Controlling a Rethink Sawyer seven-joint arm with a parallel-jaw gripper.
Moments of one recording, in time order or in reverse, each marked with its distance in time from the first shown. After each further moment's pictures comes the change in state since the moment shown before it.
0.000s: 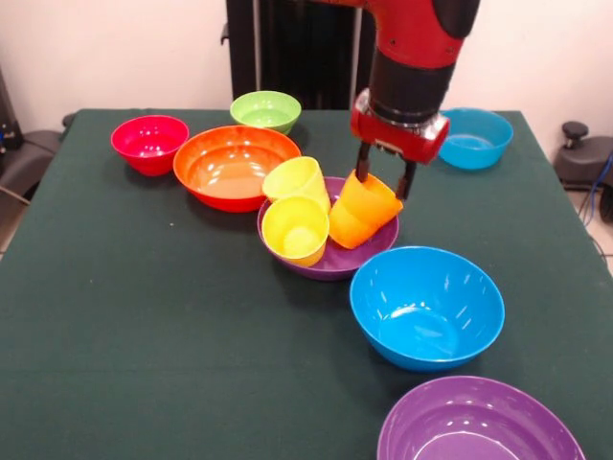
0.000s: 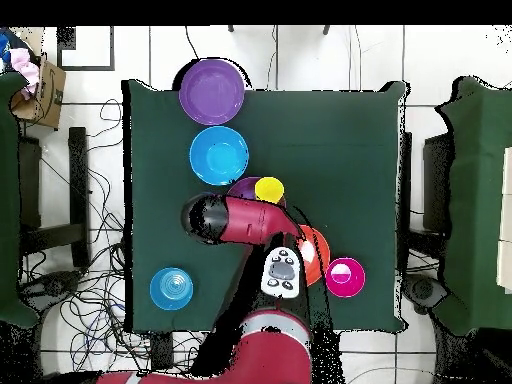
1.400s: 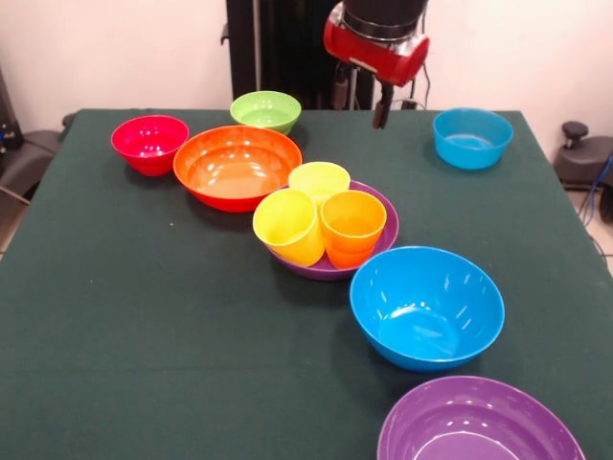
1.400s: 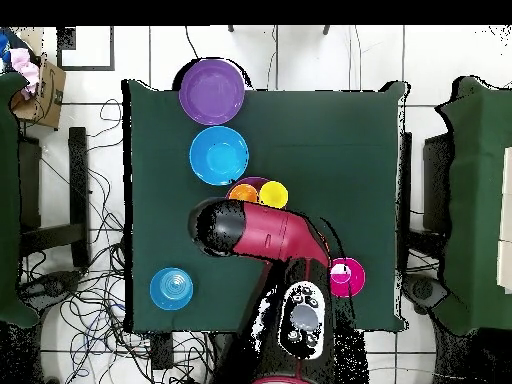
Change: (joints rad) arm -0.017 -0.155 -0.056 0.053 -0.001 0.155 0.000
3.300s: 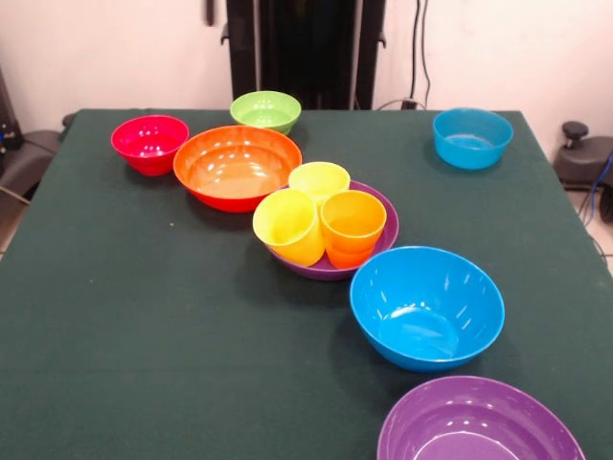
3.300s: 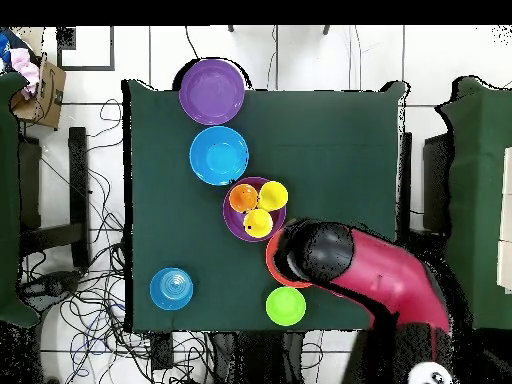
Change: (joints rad) arm -0.281 -0.216 0.005 0.058 -0.138 0.100 -0.002
